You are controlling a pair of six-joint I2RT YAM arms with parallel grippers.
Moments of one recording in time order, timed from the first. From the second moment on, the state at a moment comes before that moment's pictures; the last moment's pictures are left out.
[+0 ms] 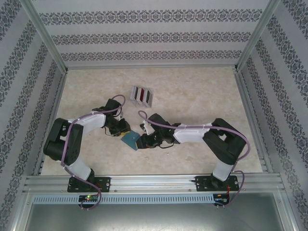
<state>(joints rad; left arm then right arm) -0.30 1.67 0.89 -0.50 0.41 -0.64 0.90 1.71 0.85 0.00 -0.61 0.74</state>
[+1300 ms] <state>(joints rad) -0.32 1.51 0.68 -0.49 0.54 -0.69 0.85 1.80 0.88 0.03 -0.44 0.76</state>
